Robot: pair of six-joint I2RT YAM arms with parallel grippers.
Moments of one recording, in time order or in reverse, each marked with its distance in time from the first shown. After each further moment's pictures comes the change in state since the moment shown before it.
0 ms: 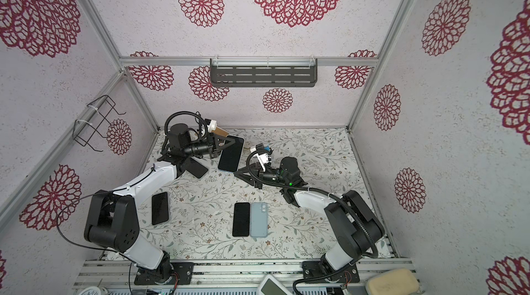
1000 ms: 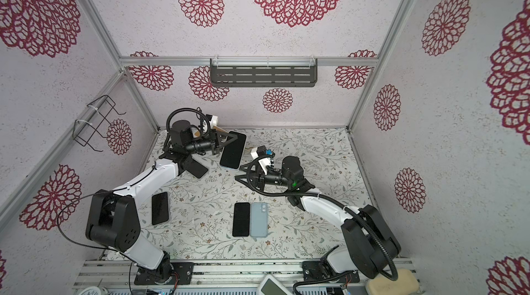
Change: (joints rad) left arm -0.027 -0.004 0.061 -0.024 -0.038 0.048; right arm 0.005 -0.142 -0.007 -0.218 0.076 -0.263
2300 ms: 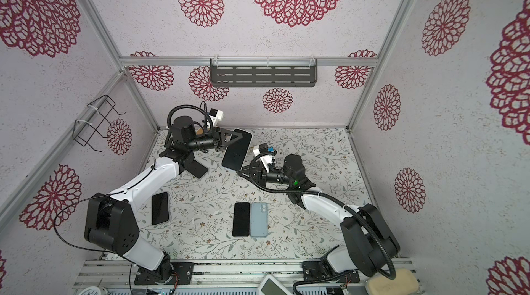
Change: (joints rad) left arm -0.060 -0.018 0.070 -0.044 0.016 0.100; right arm -0.024 0.011 0.009 0.008 -0.031 0.047
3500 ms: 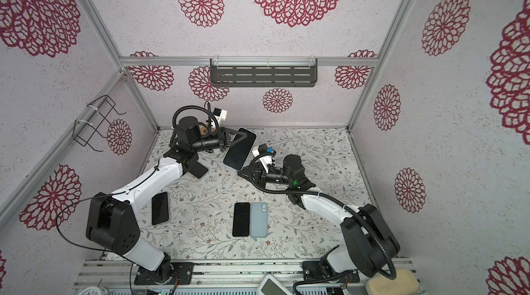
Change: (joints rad) left arm -0.050 0.004 0.010 -0.004 -0.078 0.019; right arm 0.000 -0.001 0.001 -0.011 0.012 -0.025
